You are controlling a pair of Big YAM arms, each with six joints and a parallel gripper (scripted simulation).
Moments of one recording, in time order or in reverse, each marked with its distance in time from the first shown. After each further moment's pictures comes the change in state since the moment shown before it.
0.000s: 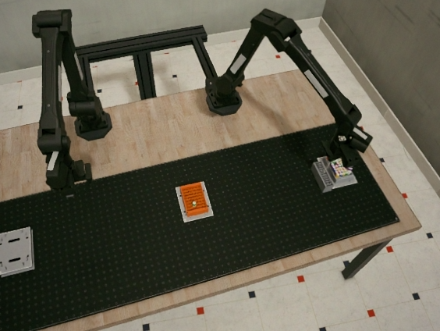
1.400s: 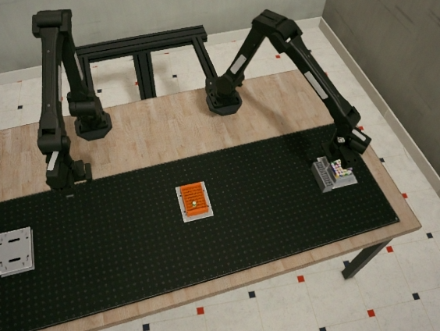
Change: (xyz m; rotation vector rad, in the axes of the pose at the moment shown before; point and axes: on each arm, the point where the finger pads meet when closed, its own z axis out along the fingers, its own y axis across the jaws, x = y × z) left arm 0.001 -0.001 0.009 0.000 0.000 0.002; right arm 0.000 0.000 0.000 0.000 0.000 0.000
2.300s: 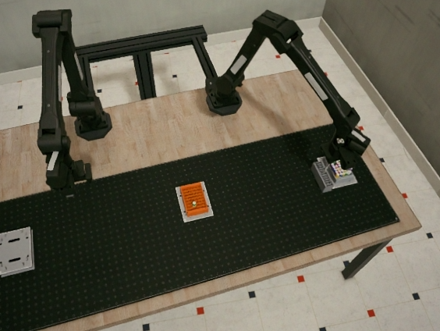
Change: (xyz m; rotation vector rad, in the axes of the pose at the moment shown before) left arm 0.000 0.000 0.007 0.000 0.000 0.001; right arm 0.000 0.000 0.000 0.000 0.000 0.000
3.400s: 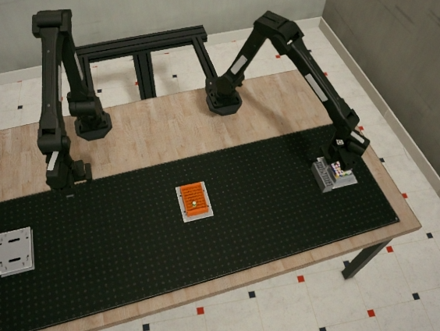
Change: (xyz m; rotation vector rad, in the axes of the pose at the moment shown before) left arm 0.000 0.000 0.008 0.000 -0.001 0.000; right arm 0.000 0.000 0.000 0.000 0.000 0.000
